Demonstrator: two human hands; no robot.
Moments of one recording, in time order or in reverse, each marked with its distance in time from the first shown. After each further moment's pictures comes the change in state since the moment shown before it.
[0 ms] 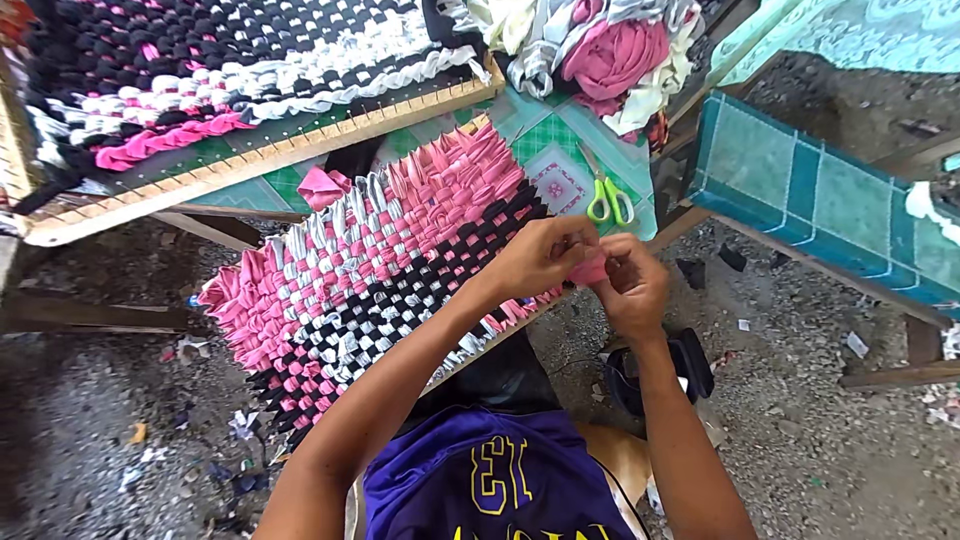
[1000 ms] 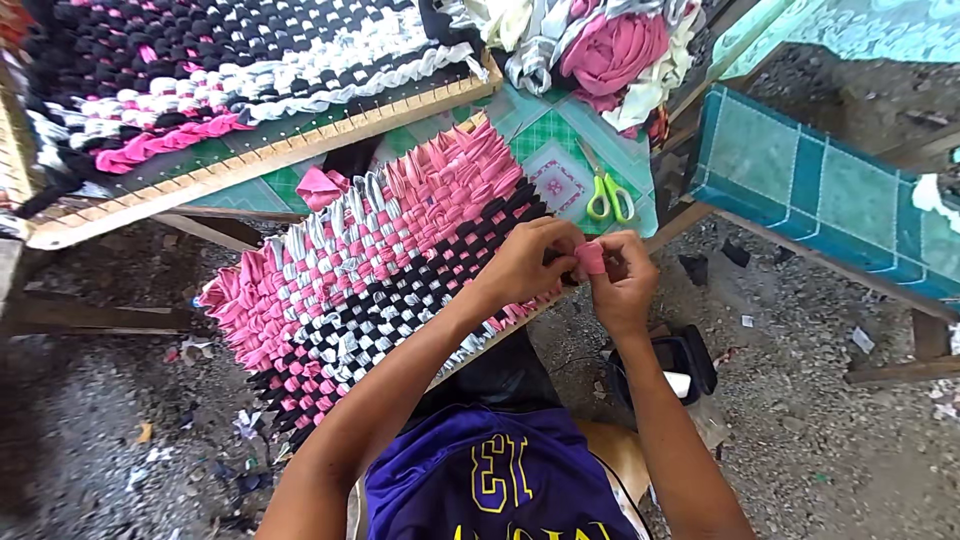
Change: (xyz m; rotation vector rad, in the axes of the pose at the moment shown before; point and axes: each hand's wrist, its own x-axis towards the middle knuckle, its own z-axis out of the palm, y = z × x) left_hand -0.011 -0.016 0.007 0.219 0.125 0.113; right_hand -0.005 0.008 0.015 -0.205 0.149 0.099
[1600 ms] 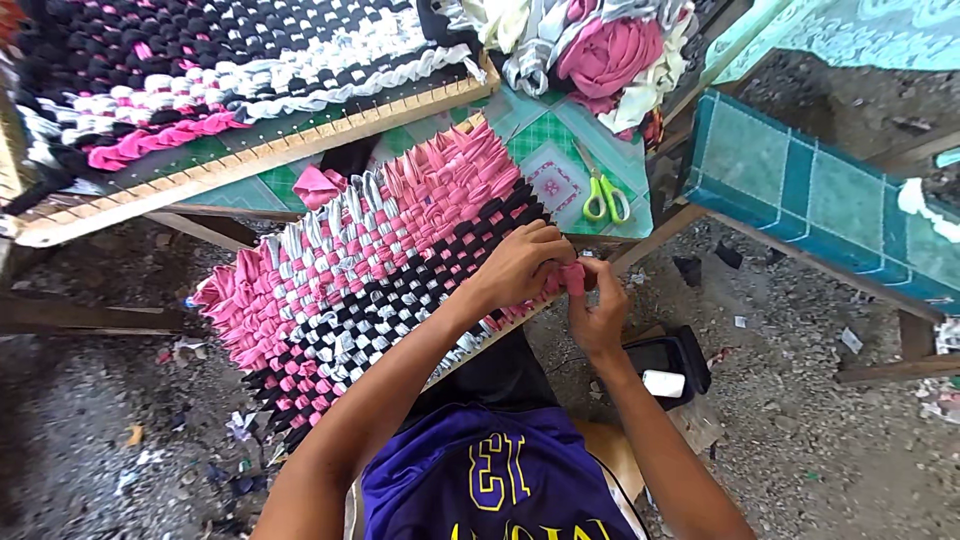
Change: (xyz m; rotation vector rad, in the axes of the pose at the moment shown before) left_hand -0.010 -0.022 0.002 0.254 -0.144 0.139; right_hand -0.034 0.011 0.018 -0.320 0.059 -0.128
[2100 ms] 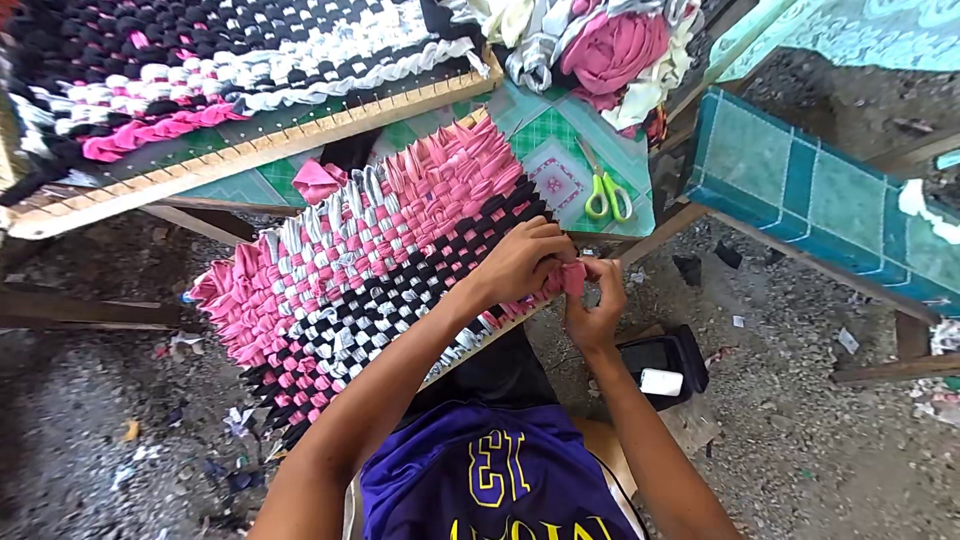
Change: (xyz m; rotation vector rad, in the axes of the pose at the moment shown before) left_hand -0.002 -0.005 0.001 -0.045 -0.002 -0.011; right_hand -0.006 0.011 0.012 0.035 0.112 -0.036
